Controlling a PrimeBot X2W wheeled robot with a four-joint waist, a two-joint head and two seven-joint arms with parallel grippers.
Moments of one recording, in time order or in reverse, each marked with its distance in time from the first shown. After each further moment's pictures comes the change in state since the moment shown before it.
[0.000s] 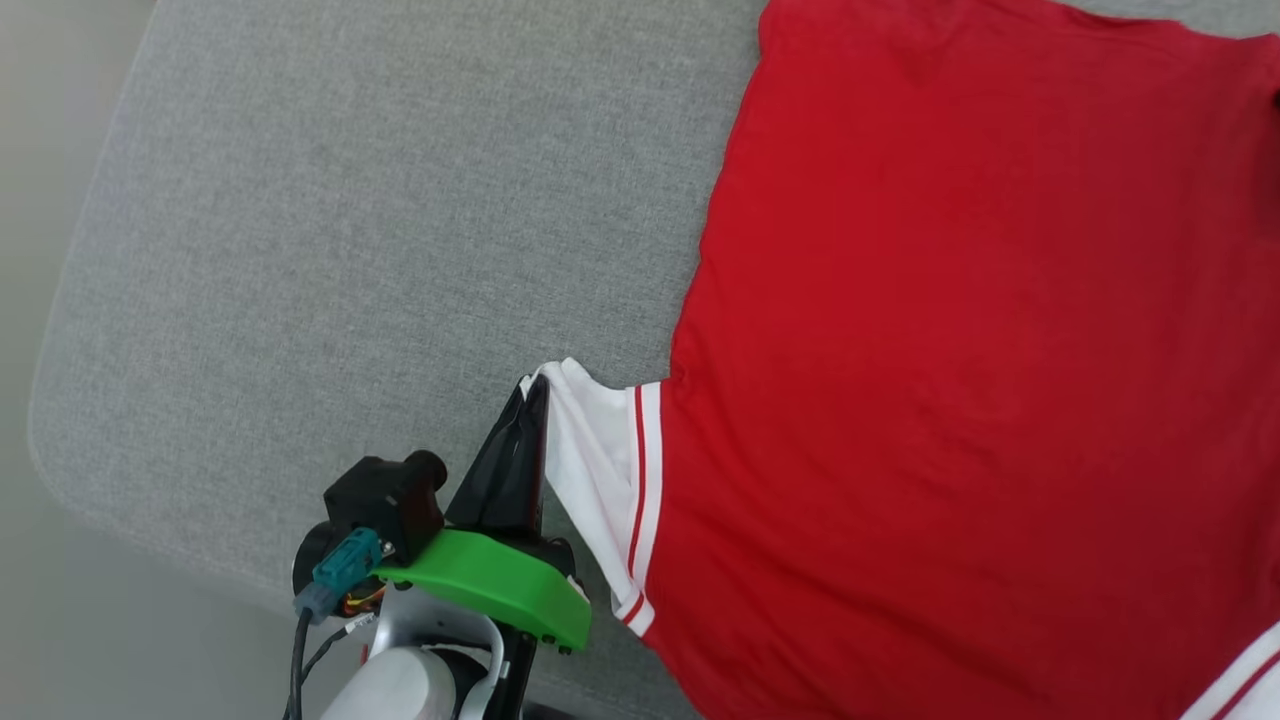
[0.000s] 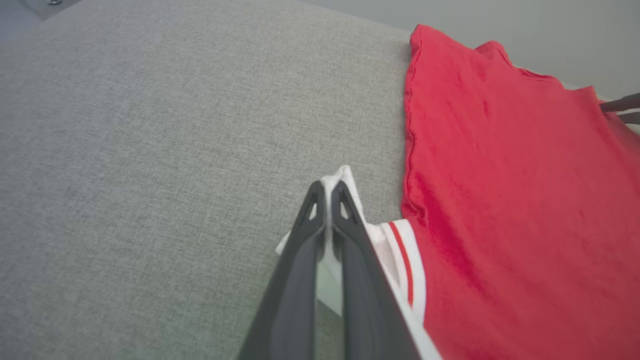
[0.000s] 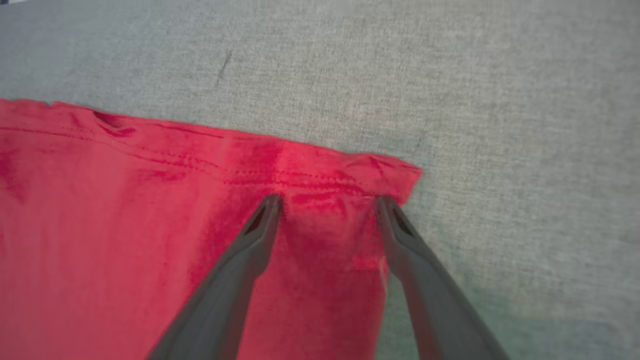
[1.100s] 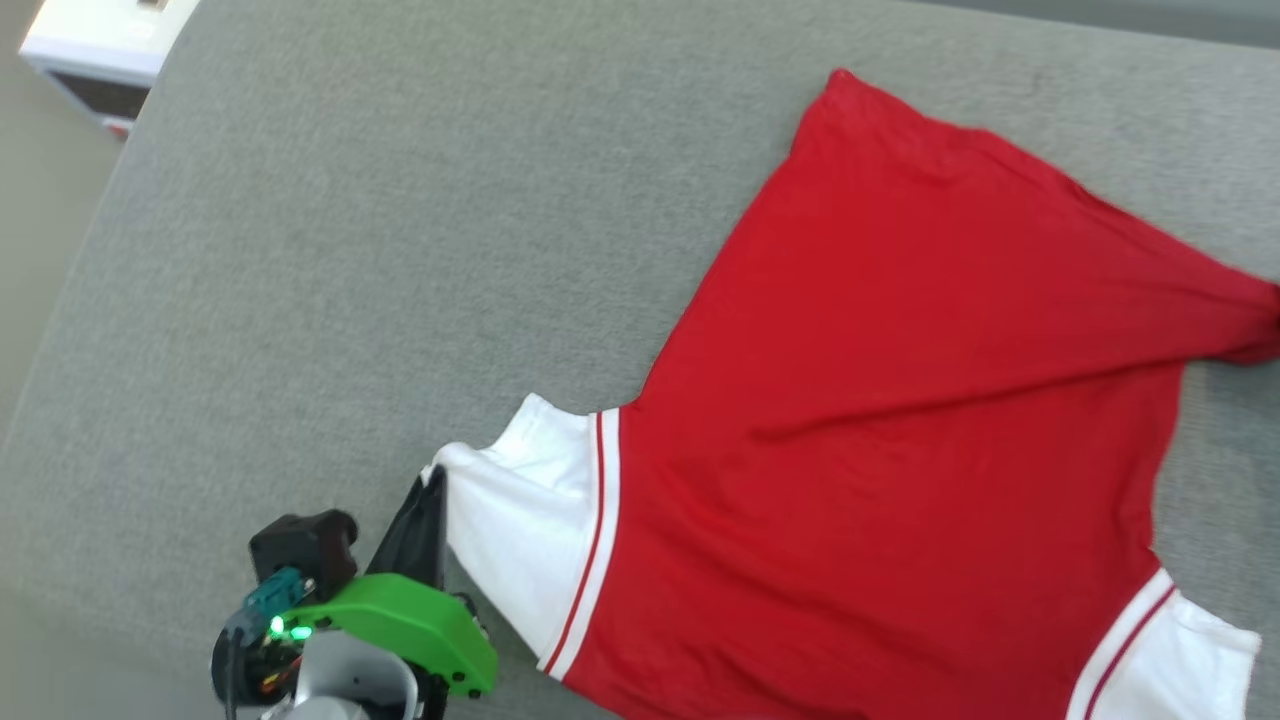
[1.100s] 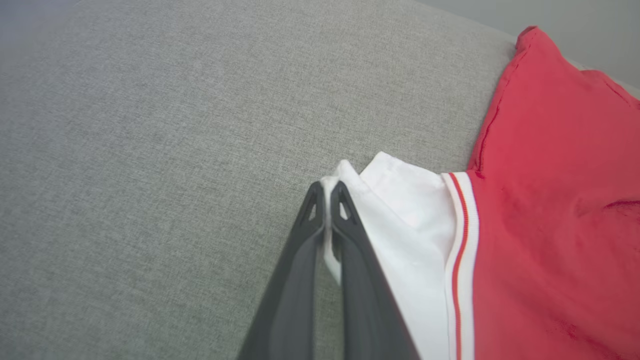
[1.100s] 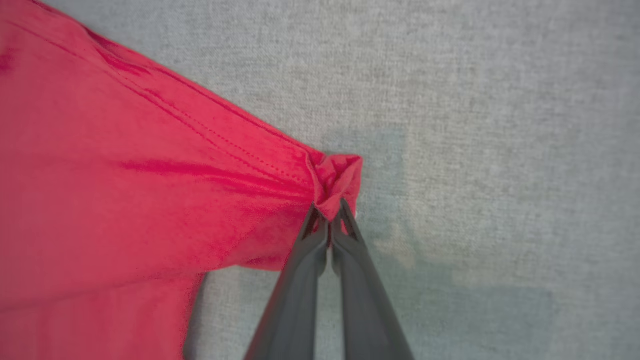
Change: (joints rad) left arm 0.103 0.067 0.083 0.100 -0.081 0.038 0.028; right arm 0.317 -0.064 -0.037 -0.119 0.046 0.000 0.012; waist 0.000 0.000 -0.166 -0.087
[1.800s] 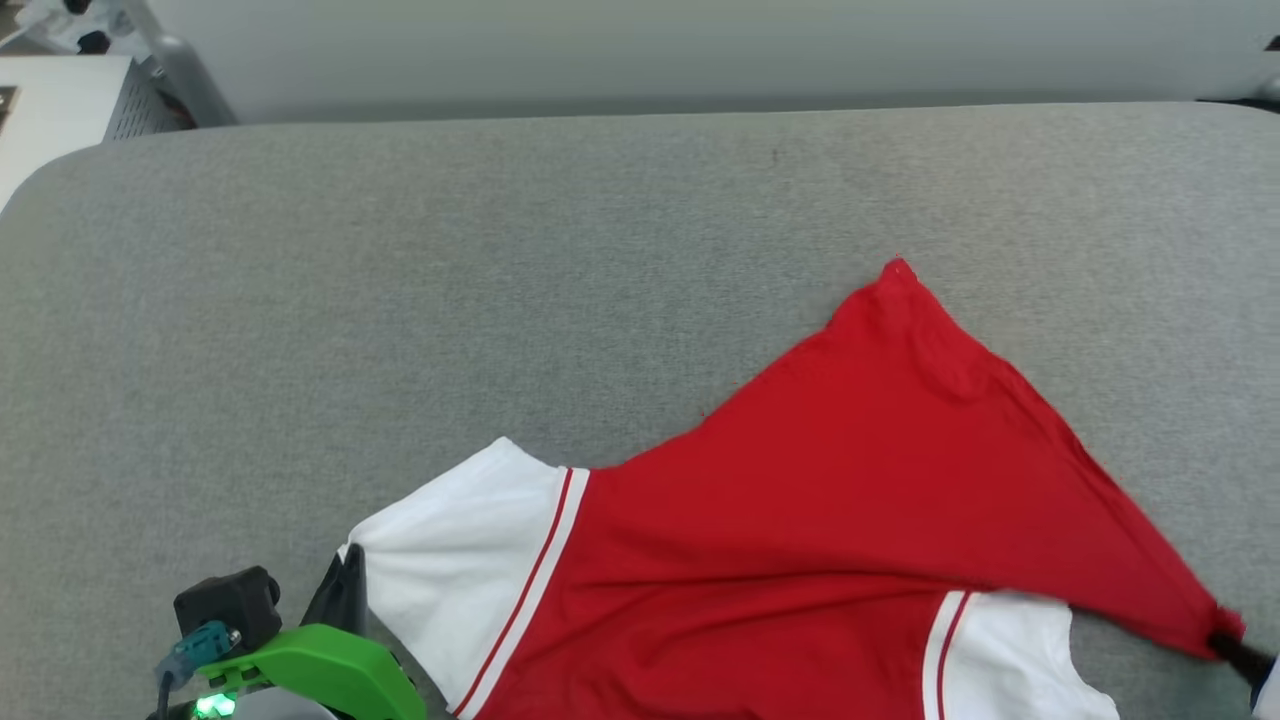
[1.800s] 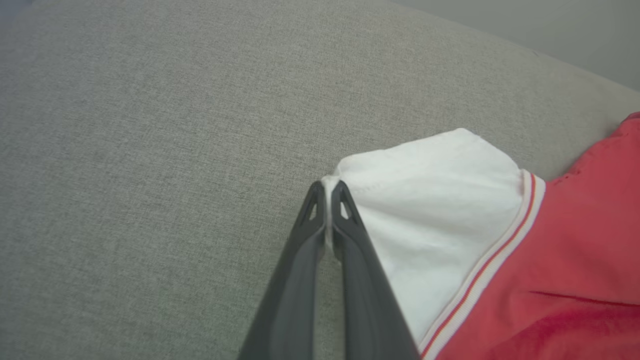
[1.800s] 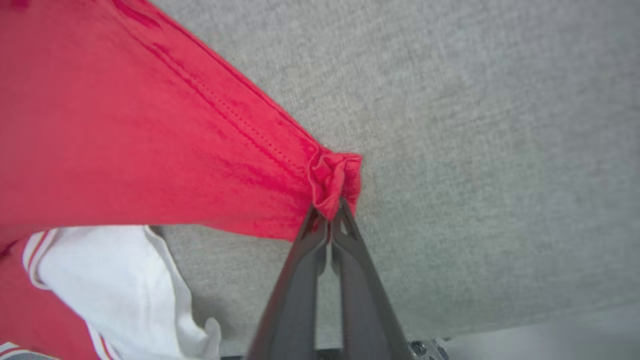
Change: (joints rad) left arm 0.128 0.067 0.084 -0.012 -0.058 0.081 0.054; right arm 0.750 0.205 -0.346 -0.421 0.016 0.000 -0.086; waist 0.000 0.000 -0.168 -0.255
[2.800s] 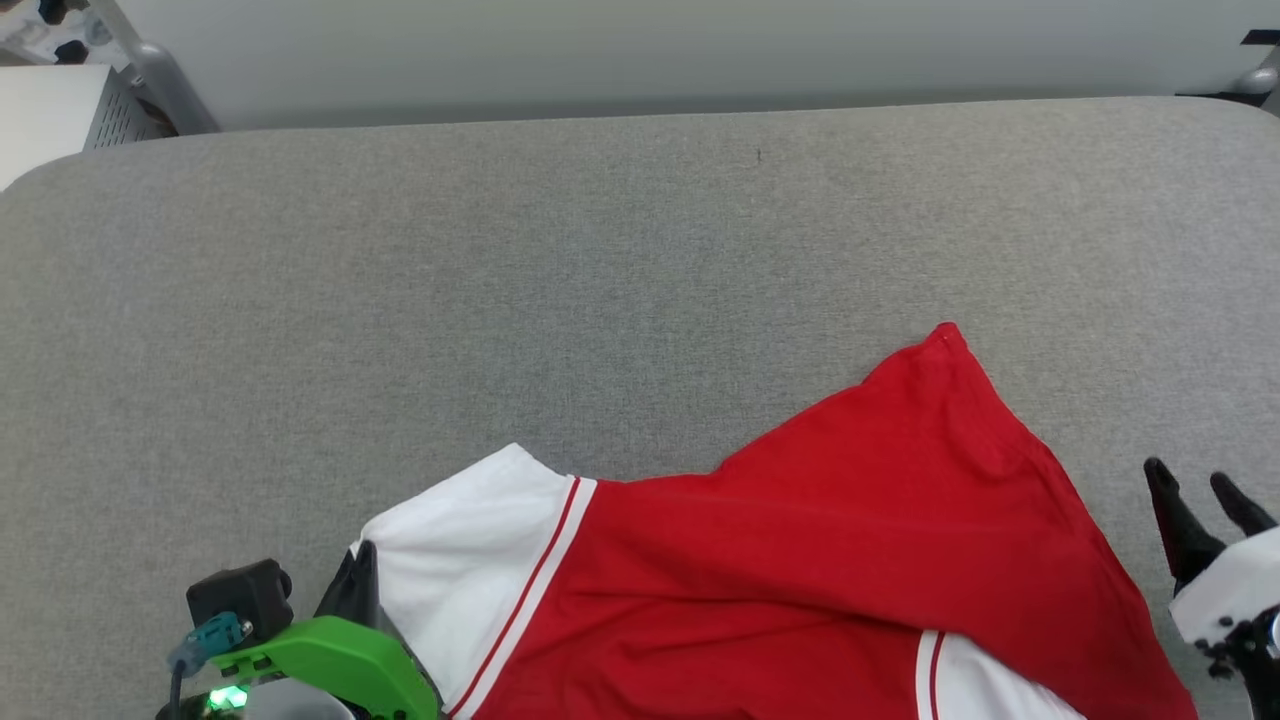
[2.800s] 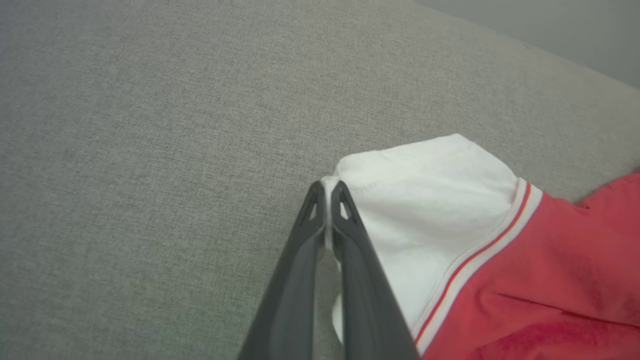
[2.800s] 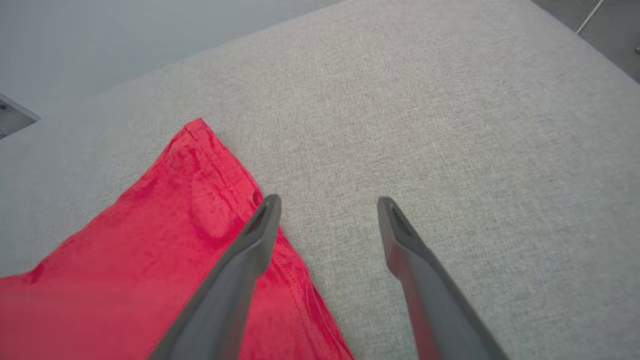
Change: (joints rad) left arm -0.011 -0.001 -0.017 0.009 -0.018 -0.001 0.006; right arm -0.027 0.148 0.059 -0.150 -0.175 0.000 -0.480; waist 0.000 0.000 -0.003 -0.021
